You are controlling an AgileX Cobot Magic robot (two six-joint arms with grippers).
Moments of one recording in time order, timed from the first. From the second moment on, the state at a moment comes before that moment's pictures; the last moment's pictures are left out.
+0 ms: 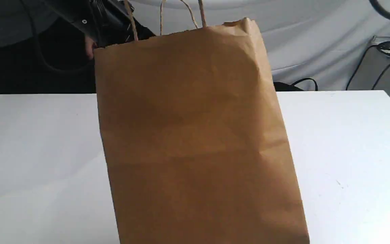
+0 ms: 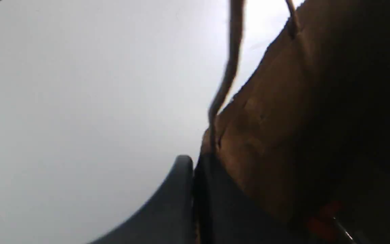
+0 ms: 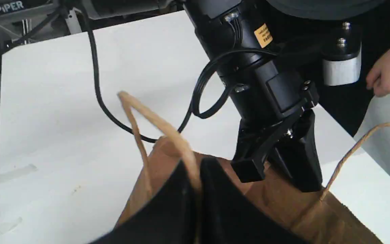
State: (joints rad) left arm -0.24 2.07 -2.03 -0.60 1.22 0.62; right arm 0.41 1.55 -1.73 0.80 1.03 -0.86
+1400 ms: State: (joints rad) left arm -0.24 2.13 -2.21 -0.53 1.21 0.63; right arm 0.41 1.54 -1.31 1.07 0.74 -1.23
